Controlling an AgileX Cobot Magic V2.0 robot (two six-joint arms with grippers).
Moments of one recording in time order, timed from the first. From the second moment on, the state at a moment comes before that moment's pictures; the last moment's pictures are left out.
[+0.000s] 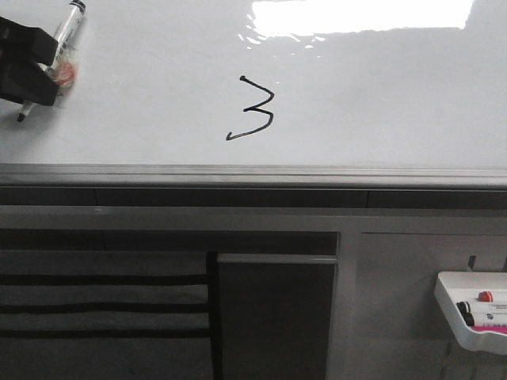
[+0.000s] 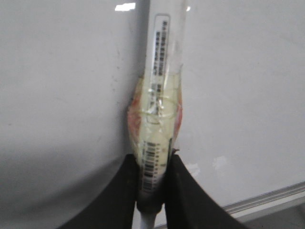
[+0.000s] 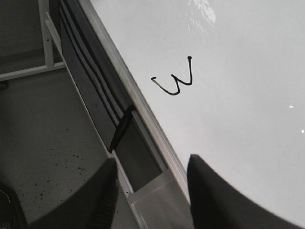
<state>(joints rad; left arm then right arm) -0.20 1.39 -0.82 -0.98 0.21 0.96 0.36 0.96 -1.00 0.44 0.77 -0.98</state>
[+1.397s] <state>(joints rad) -0.20 0.83 -0.82 -0.33 0.71 0.52 0.36 0.71 -0.91 -0.13 0.97 0.18</state>
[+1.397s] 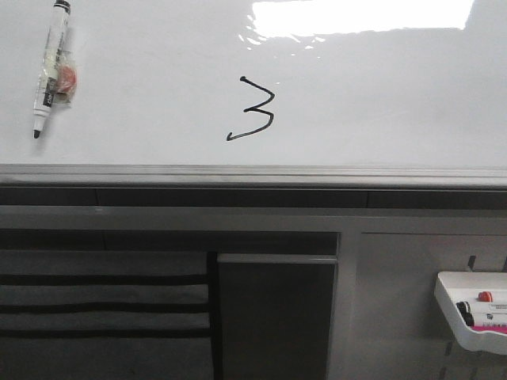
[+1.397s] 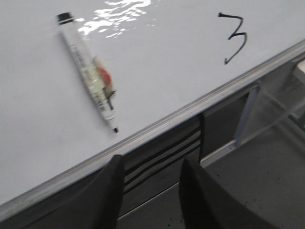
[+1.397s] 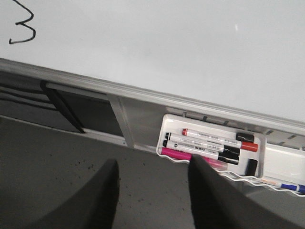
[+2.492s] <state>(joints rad) -0.20 0.54 -0.51 -0.29 0.41 0.32 0.36 0.48 -0.62 -0.18 0.70 0.21</state>
